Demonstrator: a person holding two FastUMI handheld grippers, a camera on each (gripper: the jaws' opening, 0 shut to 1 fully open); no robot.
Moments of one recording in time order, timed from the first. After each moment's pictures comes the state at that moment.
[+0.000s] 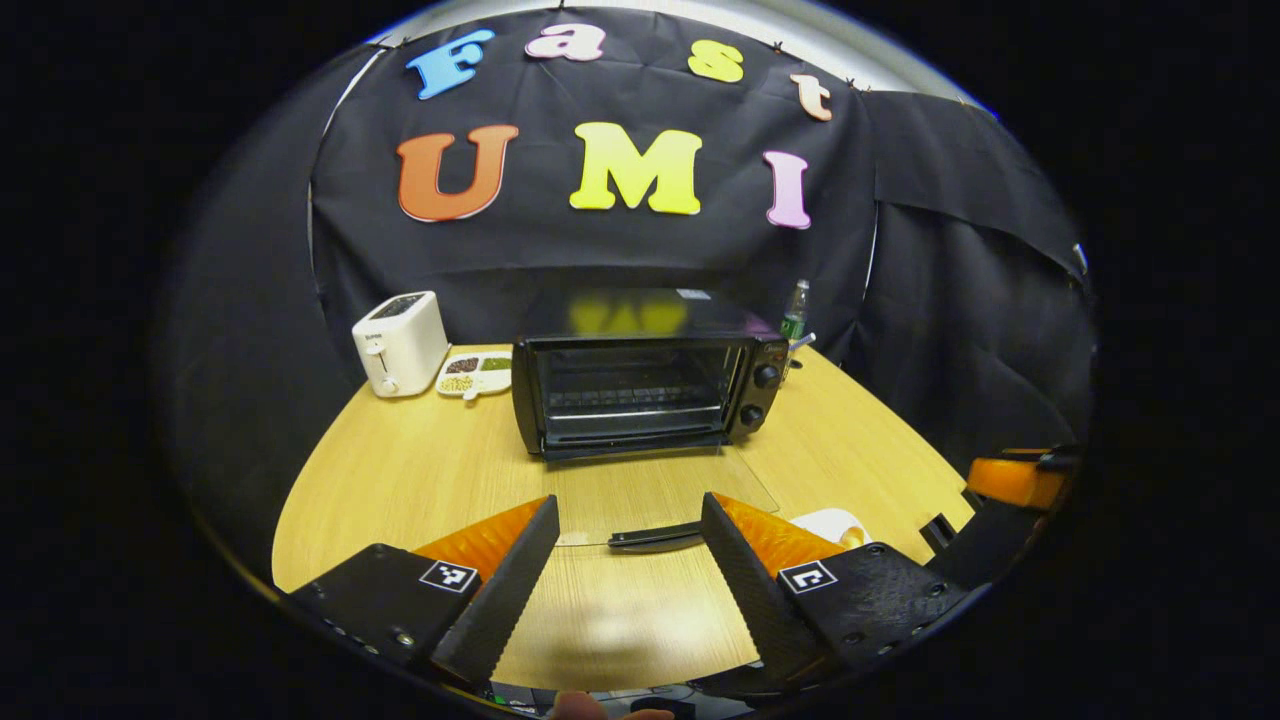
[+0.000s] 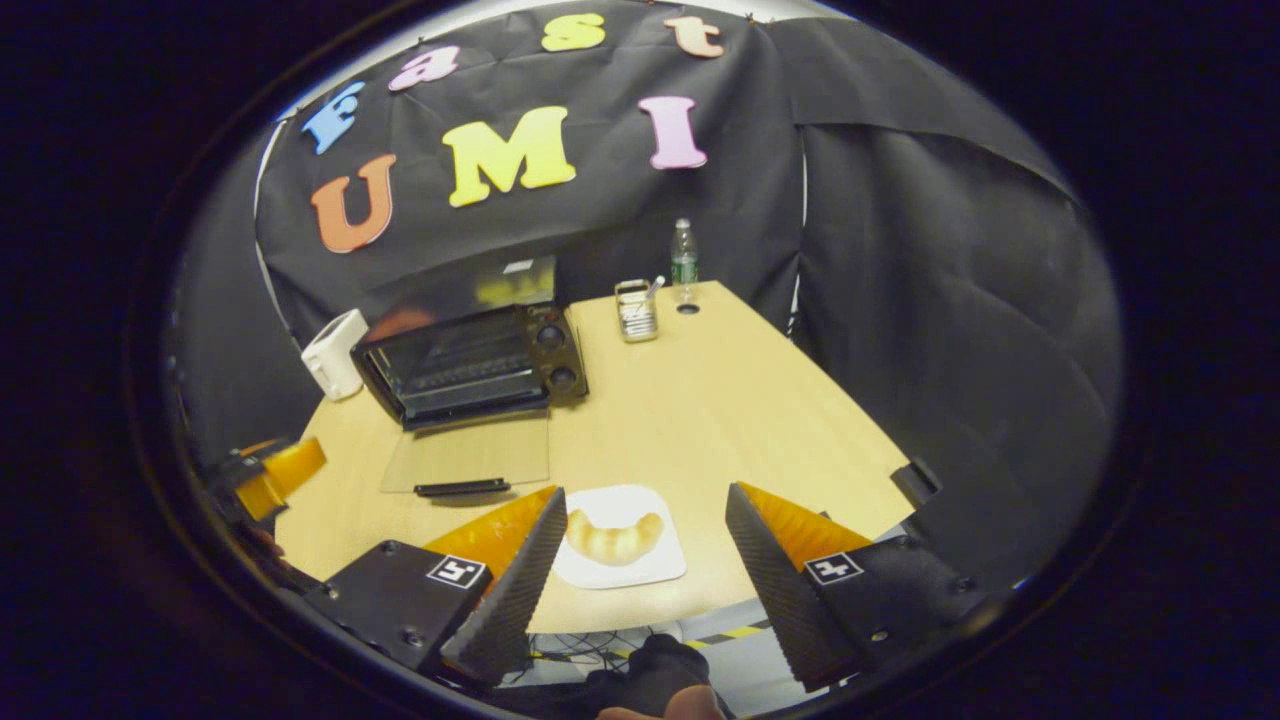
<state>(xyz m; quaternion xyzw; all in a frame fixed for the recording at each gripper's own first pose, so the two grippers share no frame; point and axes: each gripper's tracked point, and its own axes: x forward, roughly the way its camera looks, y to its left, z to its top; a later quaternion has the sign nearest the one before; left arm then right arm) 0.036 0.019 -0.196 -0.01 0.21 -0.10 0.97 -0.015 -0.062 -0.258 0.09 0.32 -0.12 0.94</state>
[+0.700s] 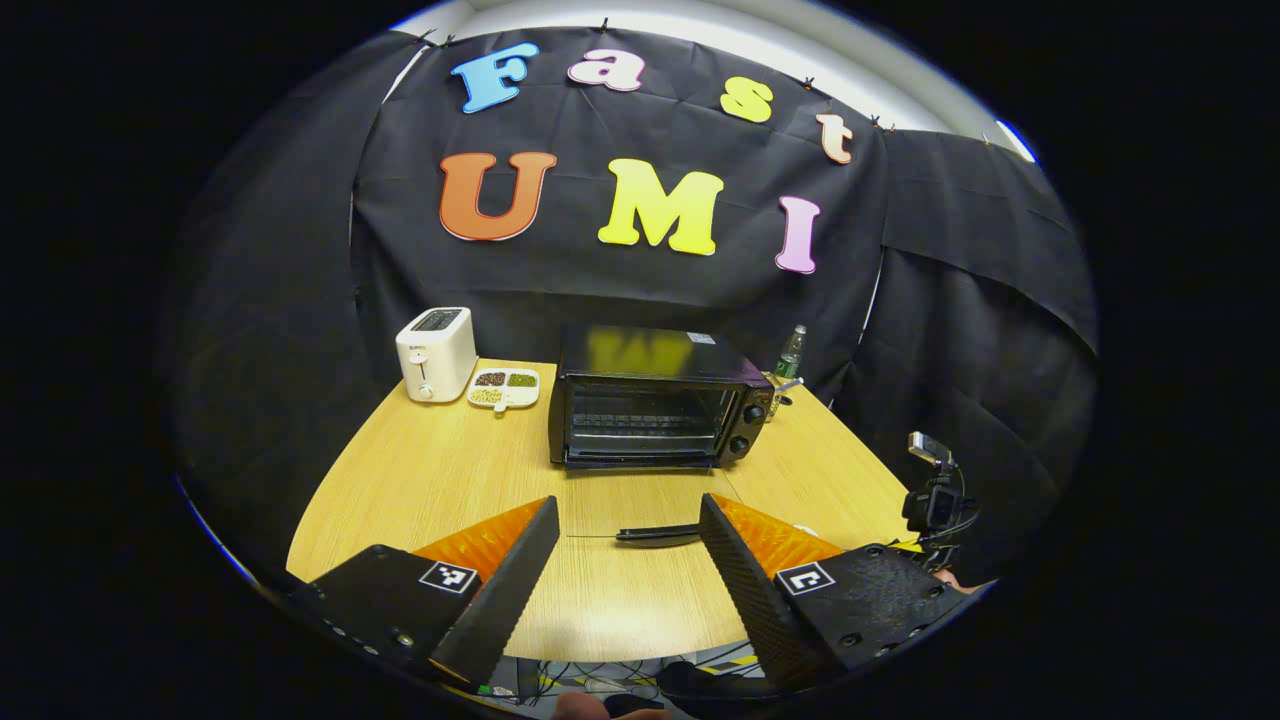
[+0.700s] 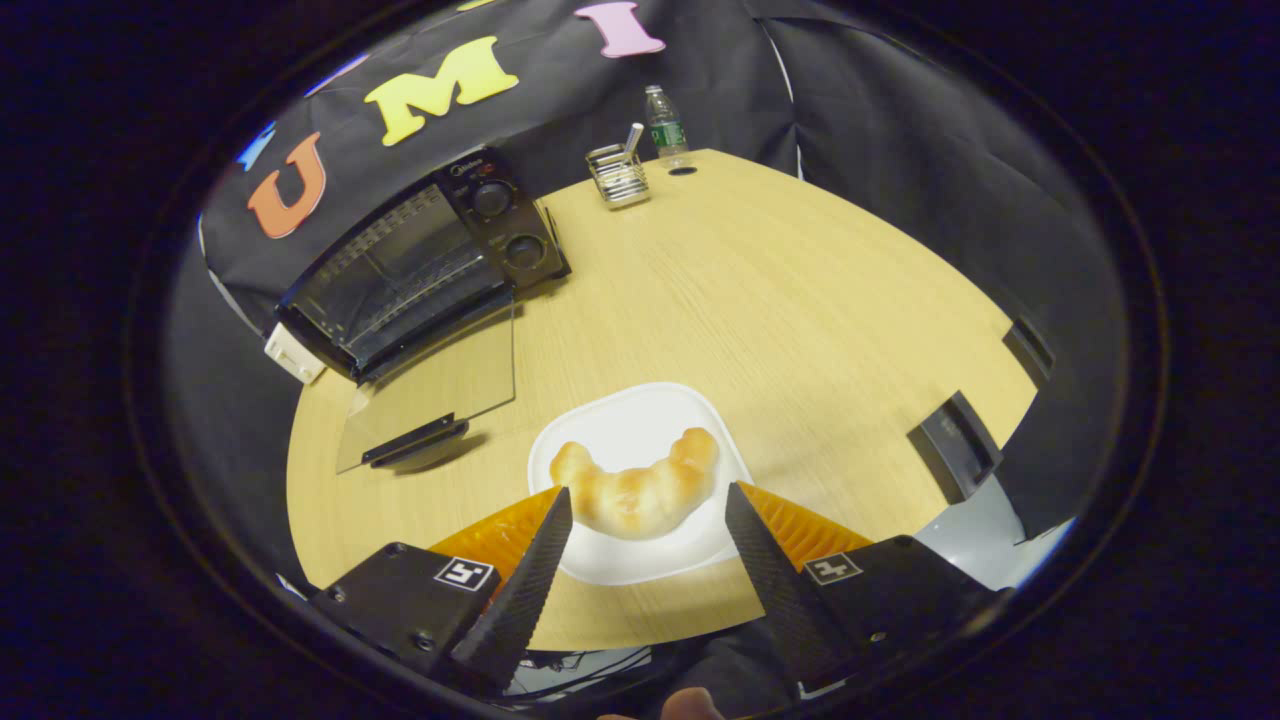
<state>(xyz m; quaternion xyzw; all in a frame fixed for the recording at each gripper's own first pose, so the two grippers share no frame) -0.004 0.034 -0.131 -0.05 0.21 -0.08 0.97 0.022 -0.041 -0.405 0.21 0.43 -0.12 0.87</state>
